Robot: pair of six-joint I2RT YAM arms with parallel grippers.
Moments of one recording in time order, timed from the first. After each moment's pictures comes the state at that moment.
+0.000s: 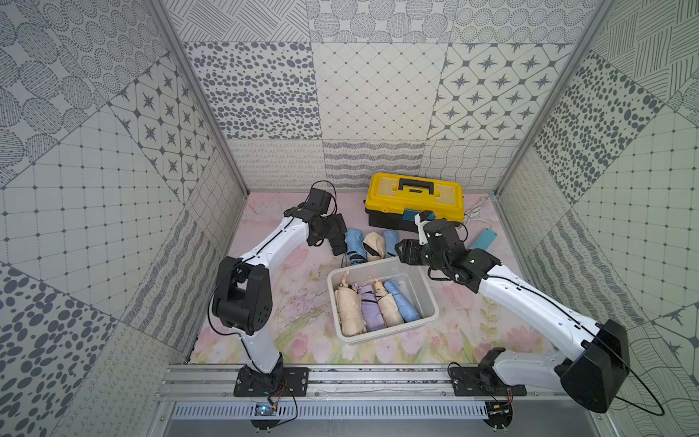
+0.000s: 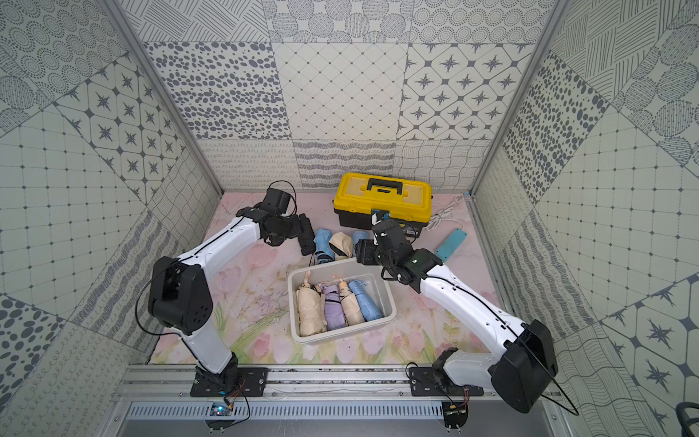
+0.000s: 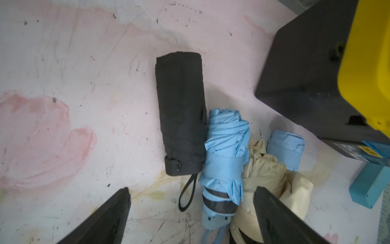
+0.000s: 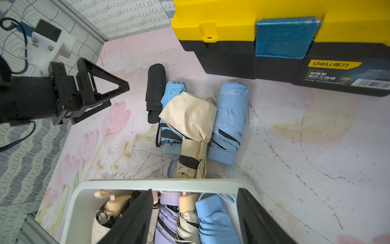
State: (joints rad) left arm -0.28 1.84 1.52 -0.68 0.02 -0.59; right arm 0.65 1.28 1.08 -0.48 0.08 0.55
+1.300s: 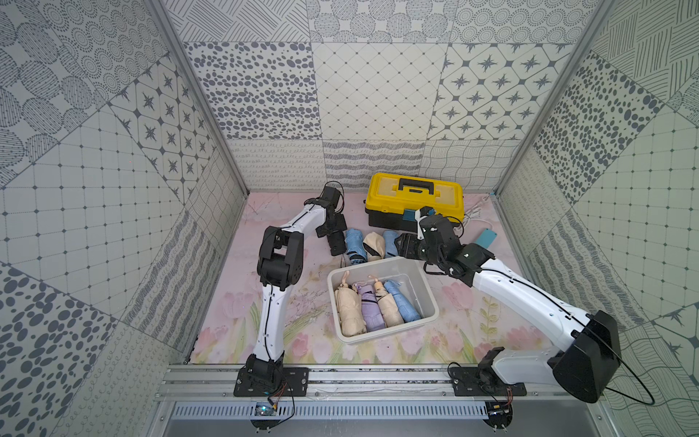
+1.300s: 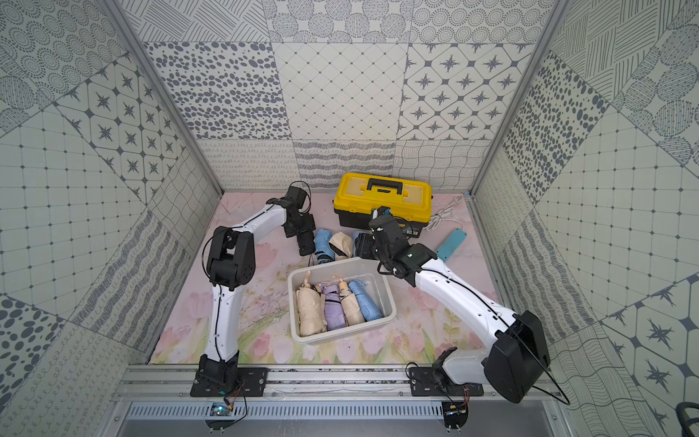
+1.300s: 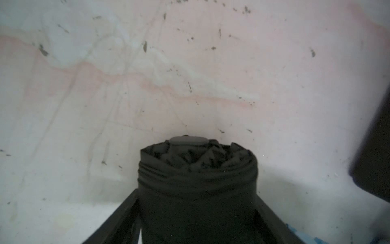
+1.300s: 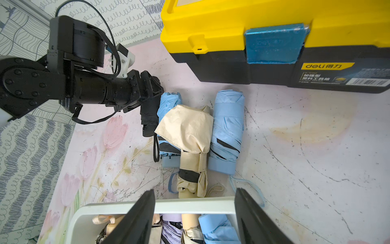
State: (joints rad) left arm -0.24 2.34 1.92 -0.74 -0.03 -0.51; right arm 0.64 1.33 1.12 -0.46 0.12 0.62
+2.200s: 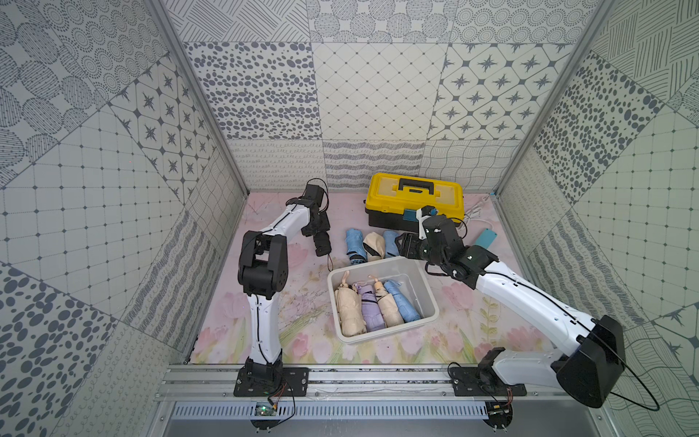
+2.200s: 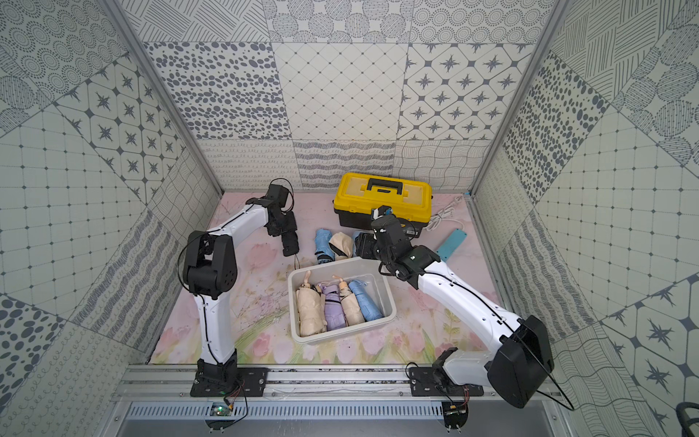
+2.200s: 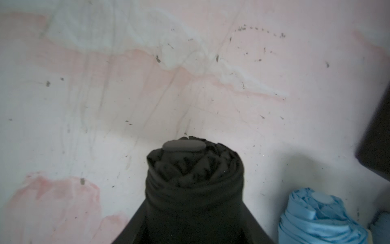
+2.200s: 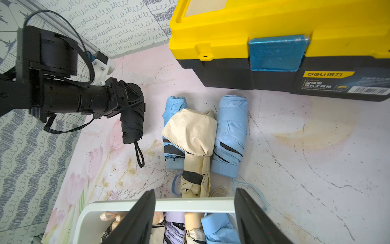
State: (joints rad) left arm -0.15 2.10 1.72 -0.73 -0.05 -0.47; right arm 0.64 1.30 1.10 -0.43 0.10 0.60
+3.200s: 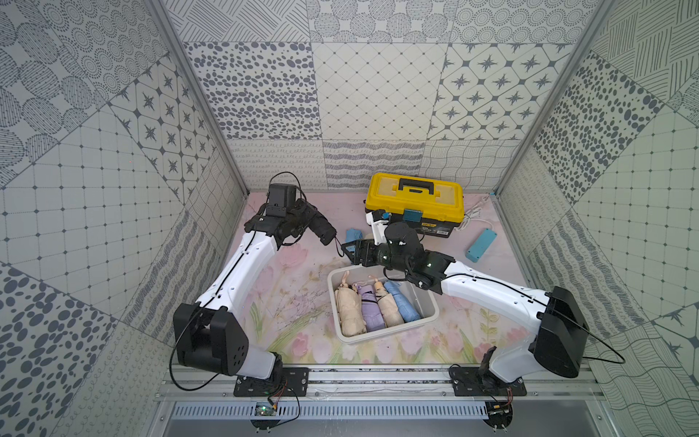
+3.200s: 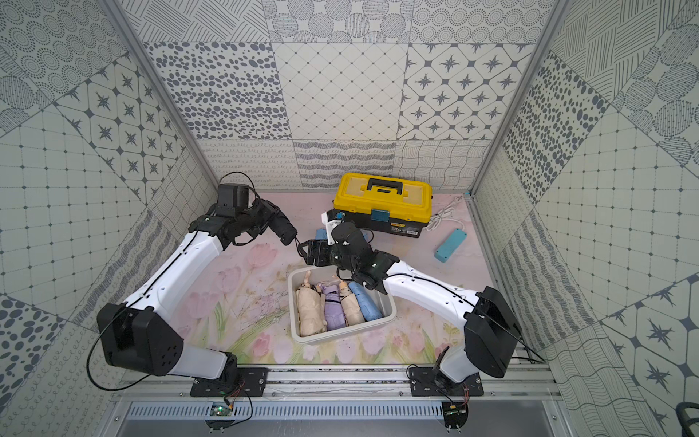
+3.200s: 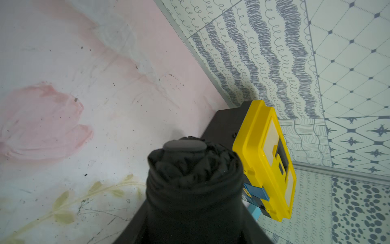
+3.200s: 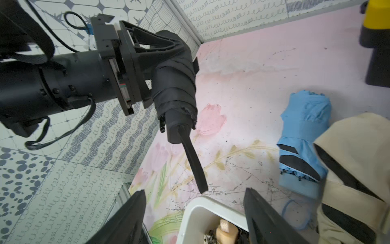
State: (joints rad) left arm -0.14 1.45 1.32 -0.53 0.12 -1.03; right arm 0.90 1.52 1.17 -0.01 -0.08 0.69
